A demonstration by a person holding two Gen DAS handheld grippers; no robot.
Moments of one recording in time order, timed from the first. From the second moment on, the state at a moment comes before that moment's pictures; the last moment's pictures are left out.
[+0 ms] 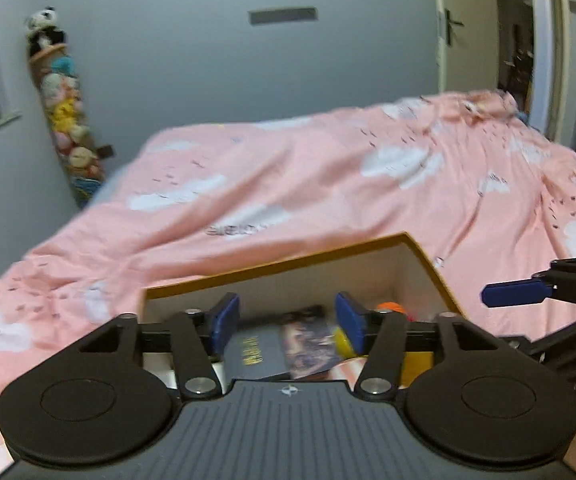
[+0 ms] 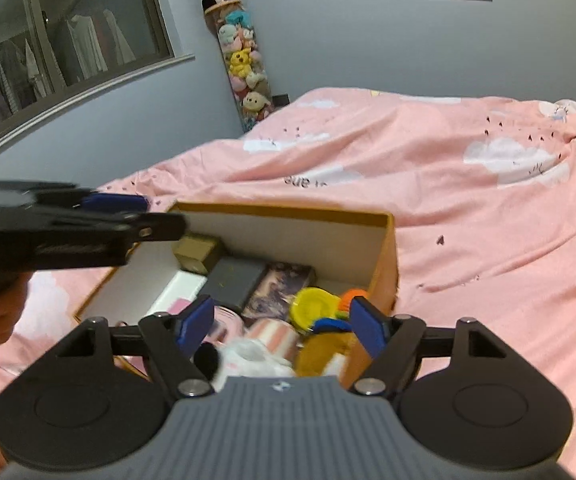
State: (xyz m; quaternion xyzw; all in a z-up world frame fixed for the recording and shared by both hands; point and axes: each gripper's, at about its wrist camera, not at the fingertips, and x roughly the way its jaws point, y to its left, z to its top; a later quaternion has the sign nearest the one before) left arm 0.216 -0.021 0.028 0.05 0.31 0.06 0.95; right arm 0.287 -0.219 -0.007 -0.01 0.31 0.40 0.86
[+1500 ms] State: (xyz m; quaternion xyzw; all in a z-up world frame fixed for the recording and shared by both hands) left arm 0.093 0.017 -0.020 -0.03 0.35 0.13 0.93; right arm 0.150 -0.170 -0.015 -0.05 0.31 0.23 0.92
